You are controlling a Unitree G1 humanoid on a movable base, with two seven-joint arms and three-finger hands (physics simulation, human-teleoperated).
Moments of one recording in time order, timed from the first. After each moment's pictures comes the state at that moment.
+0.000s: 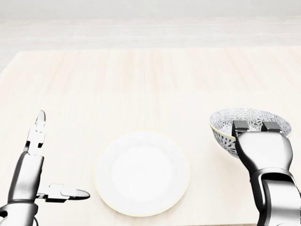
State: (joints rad) left arm 0.00 0.12 0.14 -0.03 0.46 -0.09 0.01; right arm -0.12 -0.16 -0.12 -0.20 -1.59 0.09 0.46
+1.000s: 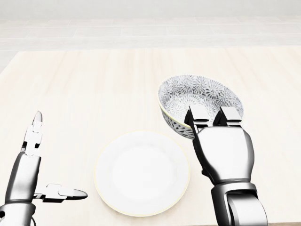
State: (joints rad) left arm -0.01 0.12 0.15 -0.01 0.46 -0.09 0.01; right arm -0.03 0.03 0.09 -0.41 -1.52 0.09 0.22
